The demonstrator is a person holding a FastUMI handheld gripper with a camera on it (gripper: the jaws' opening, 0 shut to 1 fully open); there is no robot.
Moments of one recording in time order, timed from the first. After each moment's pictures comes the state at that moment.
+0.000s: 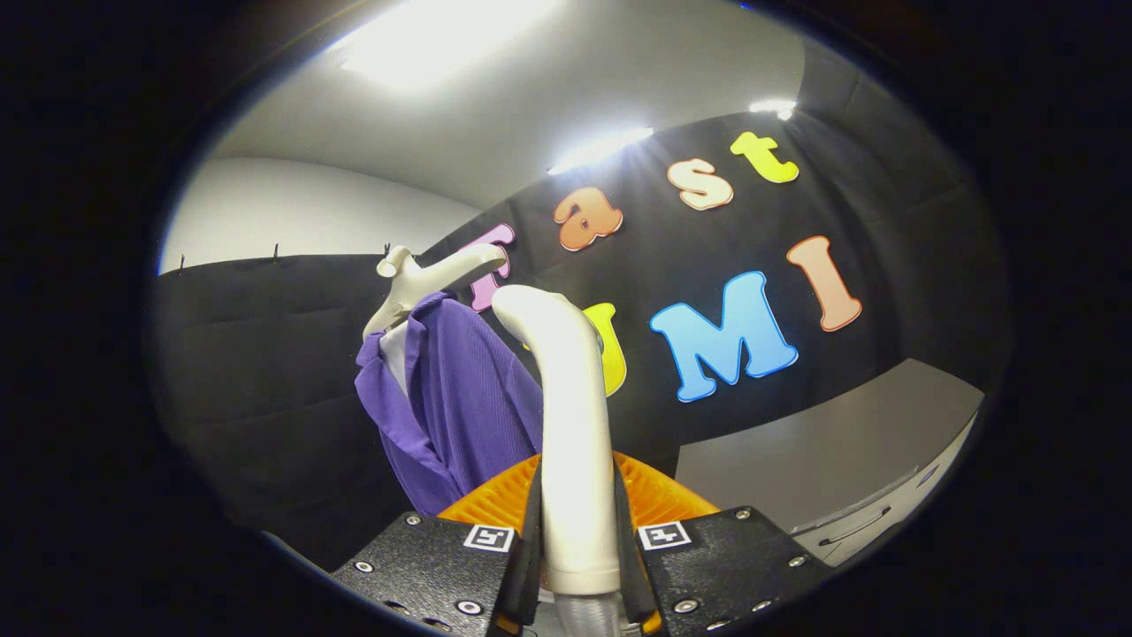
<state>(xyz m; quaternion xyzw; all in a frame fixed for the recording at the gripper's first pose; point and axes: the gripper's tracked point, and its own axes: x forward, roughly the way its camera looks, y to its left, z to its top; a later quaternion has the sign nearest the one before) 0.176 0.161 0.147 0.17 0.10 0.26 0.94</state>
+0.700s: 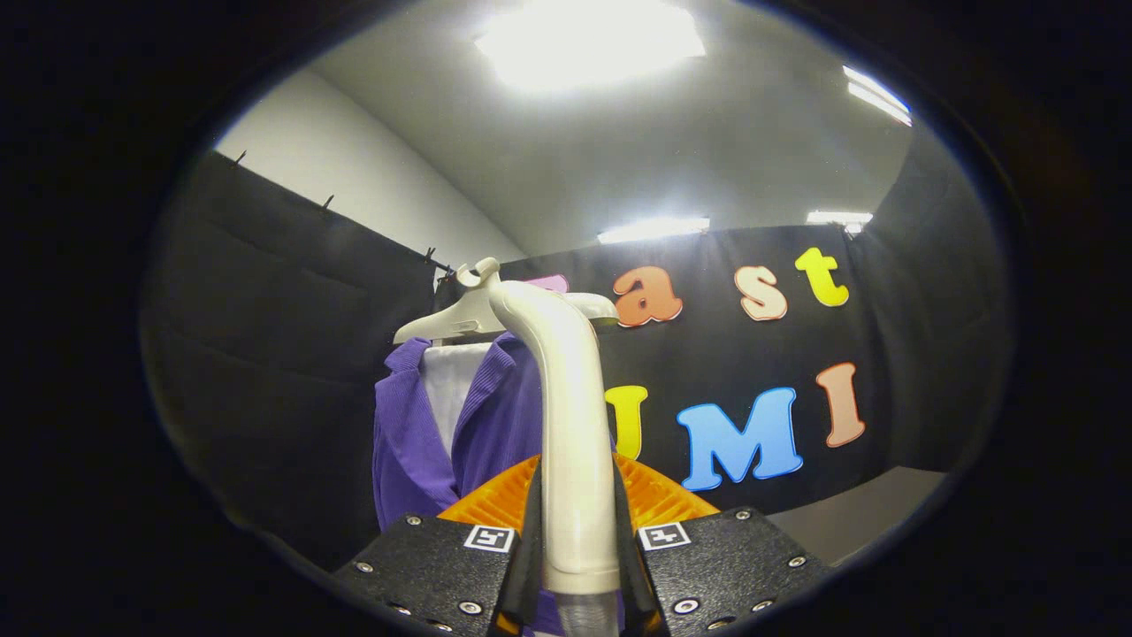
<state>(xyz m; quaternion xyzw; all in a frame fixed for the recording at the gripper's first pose) 0.170 0.275 0.200 0.03 -0.07 0.24 0.97</state>
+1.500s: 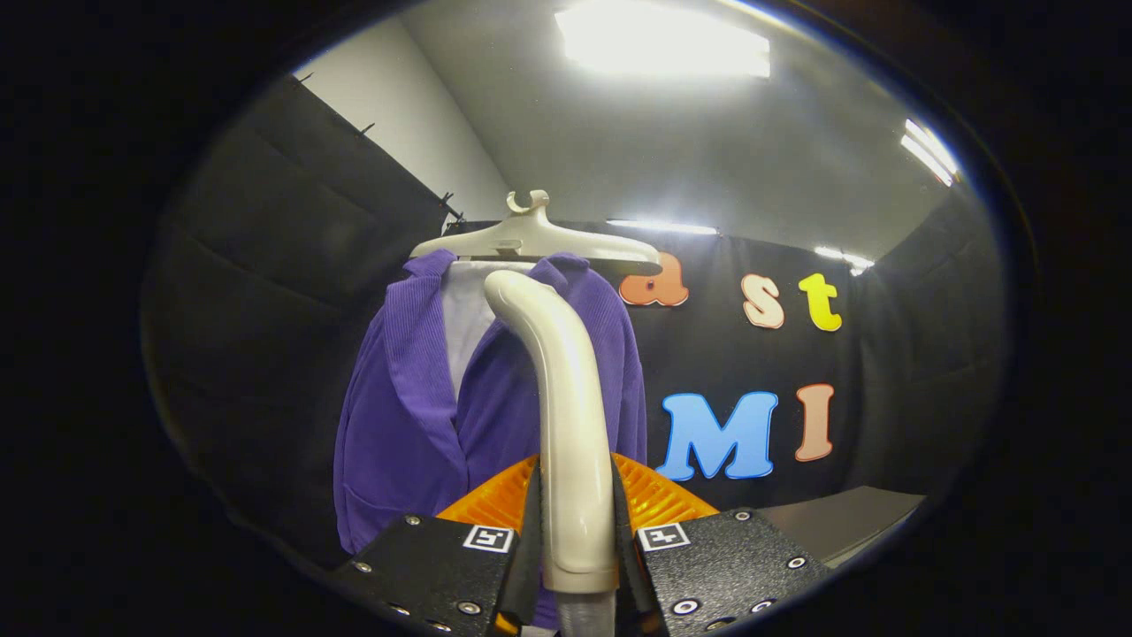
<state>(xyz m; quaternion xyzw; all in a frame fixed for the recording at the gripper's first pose) 0.150 0.312 0.104 -0.06 -0.04 0.19 0.98</state>
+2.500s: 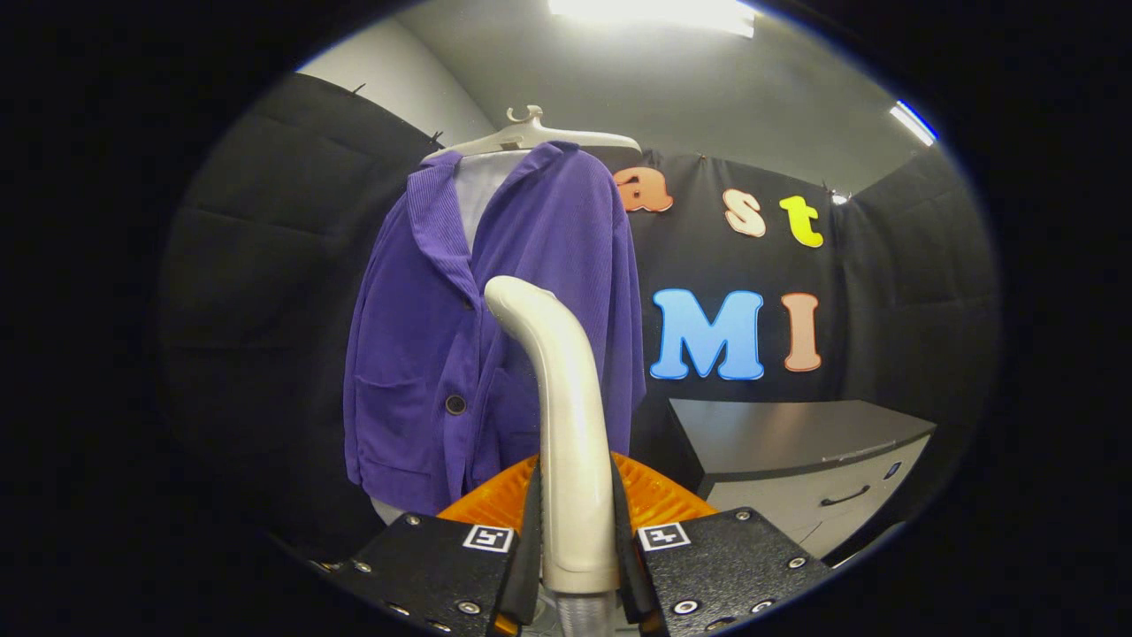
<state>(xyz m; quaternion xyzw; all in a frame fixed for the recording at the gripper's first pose) 0.081 0.282 -0.033 -0.06 0.09 0.17 0.98</state>
